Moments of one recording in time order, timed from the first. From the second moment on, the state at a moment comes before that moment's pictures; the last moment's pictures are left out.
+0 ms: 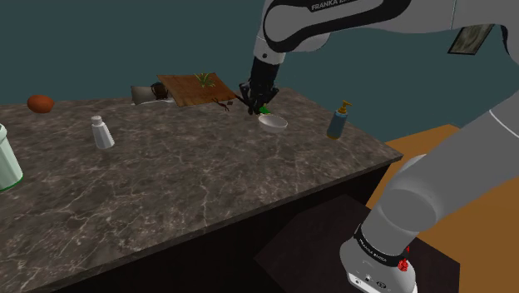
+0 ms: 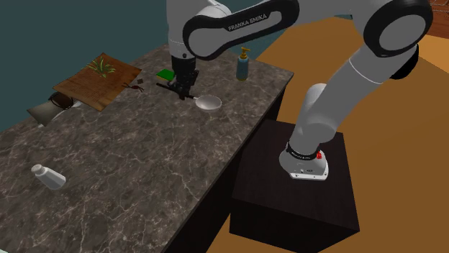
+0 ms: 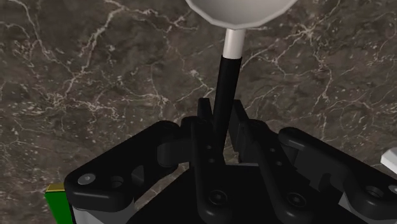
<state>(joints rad) -0.08 -0.33 0.16 -2.25 0.11 2.06 0.37</state>
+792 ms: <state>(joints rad) -0.02 0.03 0.29 -1.86 0.01 2.03 0.60</state>
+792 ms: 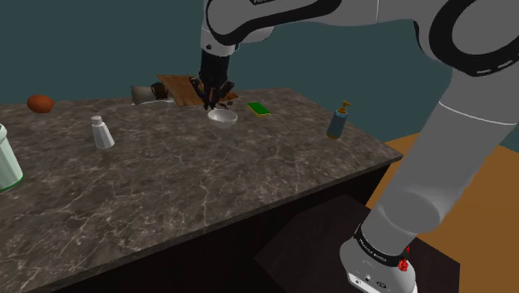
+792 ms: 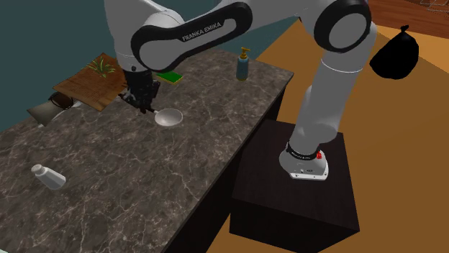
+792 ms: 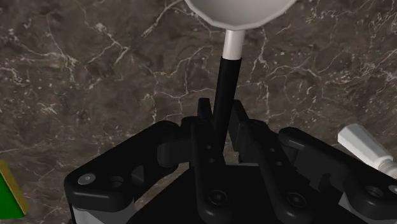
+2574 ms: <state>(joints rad) 0.21 0.69 0.31 -1.08 -0.21 1.89 0.83</state>
